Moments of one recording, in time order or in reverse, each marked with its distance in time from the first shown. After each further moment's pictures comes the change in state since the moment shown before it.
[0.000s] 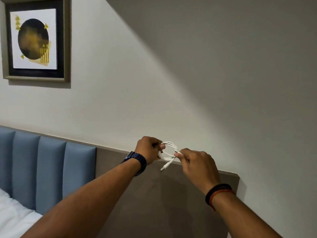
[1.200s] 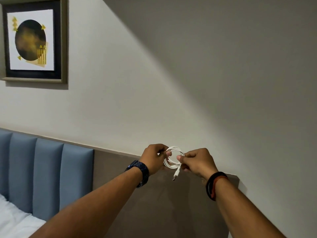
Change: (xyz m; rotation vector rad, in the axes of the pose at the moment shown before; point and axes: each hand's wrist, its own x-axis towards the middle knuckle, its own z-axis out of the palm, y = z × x) left_hand -0.008 -0.006 0.023 -0.110 -0.116 0.039; right_hand 0.024 0.013 0.006 0.616 -0.245 0.704
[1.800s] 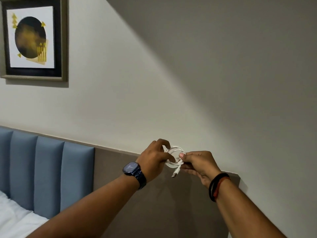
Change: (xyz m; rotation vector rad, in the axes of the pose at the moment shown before) left_hand -0.011 -0.017 -0.009 0.652 0.125 0.775; right_hand 0.000 0.006 0.003 0.429 -0.073 0.190
